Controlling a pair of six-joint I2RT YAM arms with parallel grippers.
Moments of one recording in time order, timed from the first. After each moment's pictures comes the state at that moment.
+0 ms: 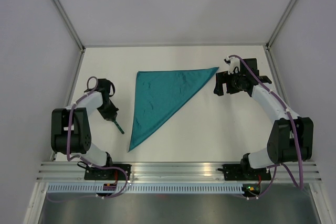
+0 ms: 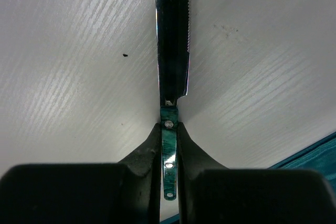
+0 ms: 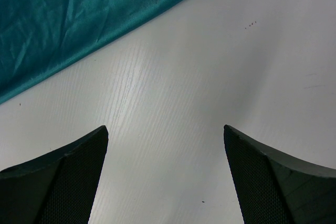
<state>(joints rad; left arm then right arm) 0.03 1.56 0.85 -0.67 -0.16 -0.65 0.08 1.46 1.07 -0.49 -0.33 -0.08</state>
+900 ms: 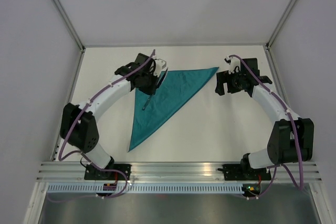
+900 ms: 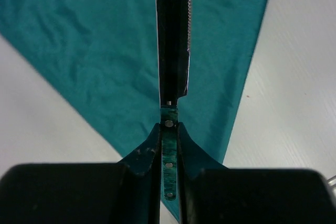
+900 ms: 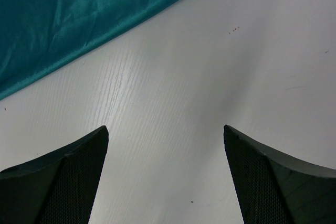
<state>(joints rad) -0.48 1.60 1.34 -0.72 0.09 0.04 0.08 1.45 1.07 -0.48 -0.30 -0.11</state>
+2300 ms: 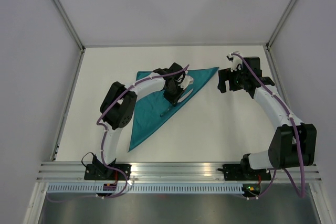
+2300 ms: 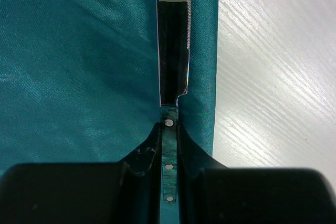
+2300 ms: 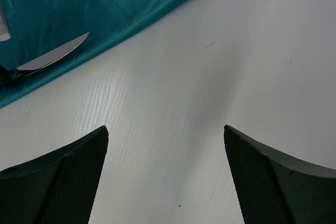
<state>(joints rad) -0.67 2.15 1.65 -0.73 0.19 0.13 0.08 1.40 1.07 -0.44 -0.23 -0.12</state>
